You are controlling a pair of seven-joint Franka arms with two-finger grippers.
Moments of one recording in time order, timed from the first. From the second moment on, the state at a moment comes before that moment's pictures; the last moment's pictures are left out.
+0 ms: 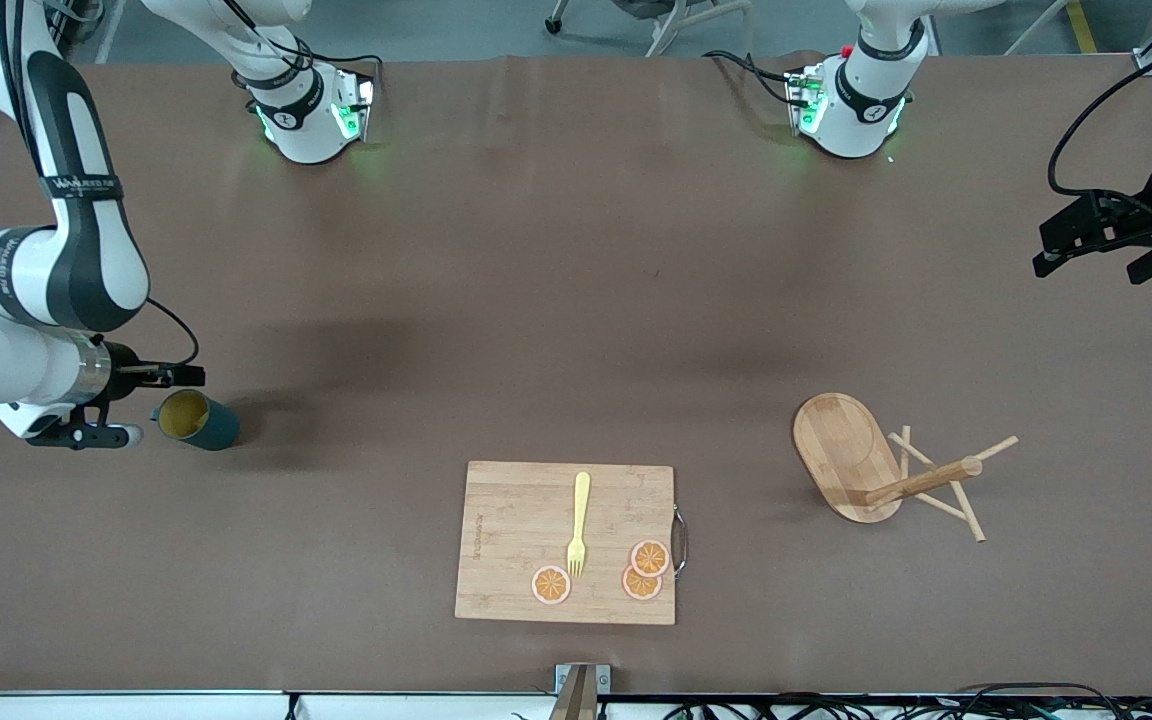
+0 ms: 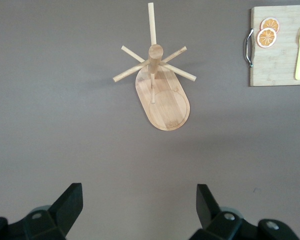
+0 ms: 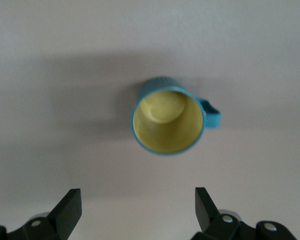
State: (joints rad) left arm 0.05 0.00 -0.10 -1.53 -0.04 1.59 0.03; right arm -0.07 0.37 -0.02 -1.78 -0.03 1.92 -0.05
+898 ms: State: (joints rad) left arm 0.05 0.00 -0.10 -1.53 -0.04 1.59 0.03; right arm -0.07 0.52 -0.02 -1.70 -0.03 2.07 -0.10
